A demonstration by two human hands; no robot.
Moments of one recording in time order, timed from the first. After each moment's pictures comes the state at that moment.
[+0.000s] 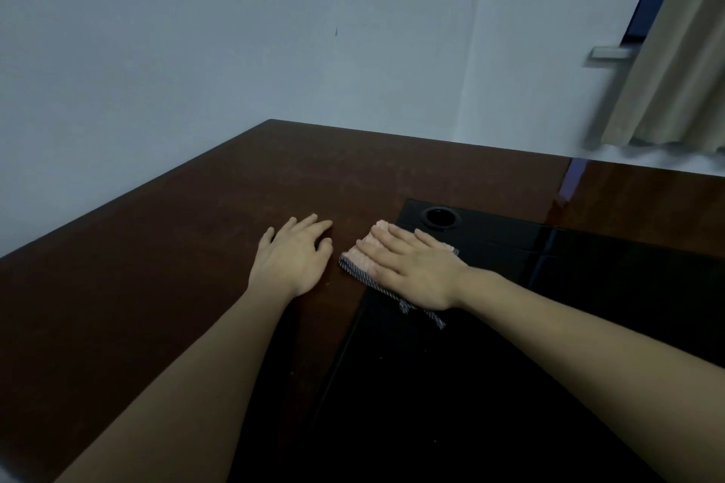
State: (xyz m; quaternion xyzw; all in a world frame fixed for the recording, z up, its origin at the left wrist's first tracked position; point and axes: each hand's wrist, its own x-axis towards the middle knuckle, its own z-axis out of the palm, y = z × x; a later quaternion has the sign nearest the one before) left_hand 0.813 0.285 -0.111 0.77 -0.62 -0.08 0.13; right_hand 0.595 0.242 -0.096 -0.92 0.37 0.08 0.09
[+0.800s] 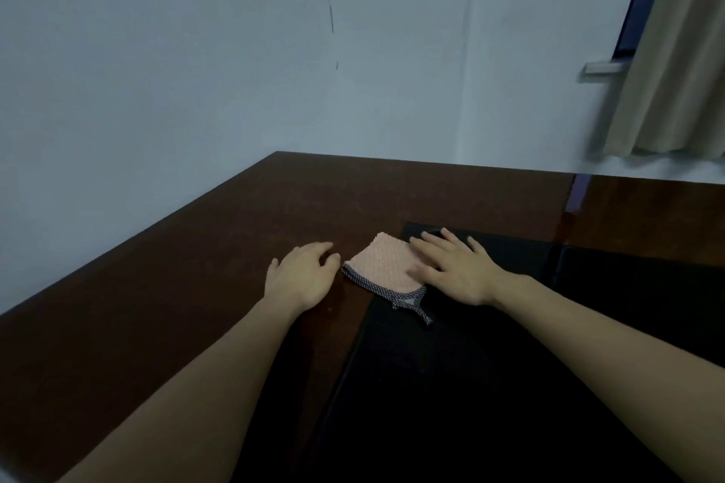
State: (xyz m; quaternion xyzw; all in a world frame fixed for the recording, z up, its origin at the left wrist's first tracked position) left_hand 0.803 0.283 -0.095 0.79 -0.58 -0.13 0.16; right_hand 0.547 0.206 -0.098 -0.87 0.47 -0.01 0.13
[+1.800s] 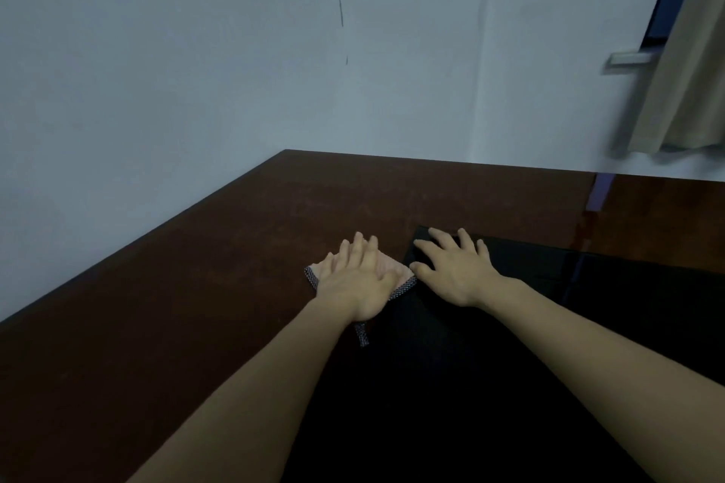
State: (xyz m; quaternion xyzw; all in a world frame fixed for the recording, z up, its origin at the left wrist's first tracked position) left_hand 0.749 0.257 -0.098 0.75 -0.65 -0.14 0.02; right_hand 0.579 0.190 -0.100 -0.84 0.52 0.00 0.11
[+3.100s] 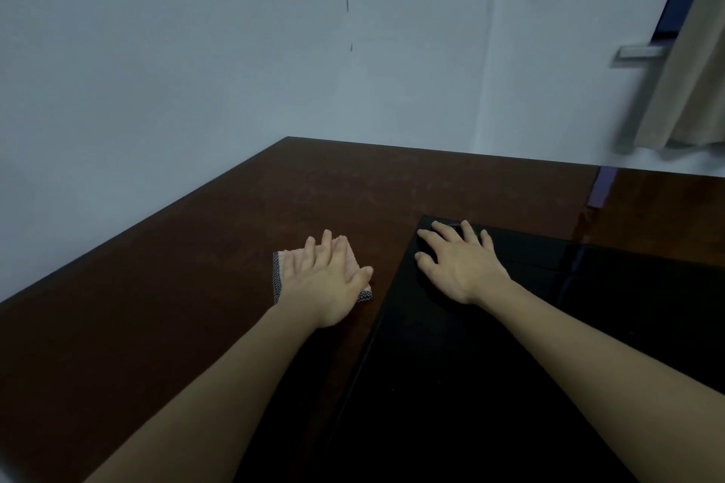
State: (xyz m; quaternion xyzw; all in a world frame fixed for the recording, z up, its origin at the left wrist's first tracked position) left_hand 0.784 0.293 -0.098 0.78 -0.61 -0.11 0.01; right_hand 0.581 0.196 -0.104 -0.84 0.53 -0.01 0.10
